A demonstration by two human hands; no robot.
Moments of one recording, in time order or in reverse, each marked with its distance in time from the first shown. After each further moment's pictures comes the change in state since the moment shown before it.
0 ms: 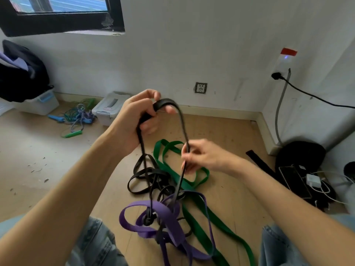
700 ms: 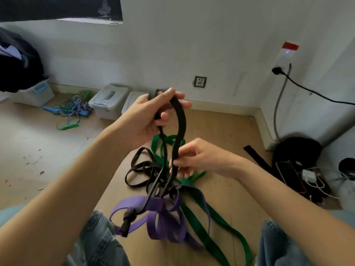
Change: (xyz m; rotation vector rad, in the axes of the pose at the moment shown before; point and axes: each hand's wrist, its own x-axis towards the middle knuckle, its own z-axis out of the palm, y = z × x) left_hand 0.005 -0.012 0.010 -0.050 -0.066 -0.109; right_hand -0.008 -0.003 0.015 0.138 -0.147 -0.002
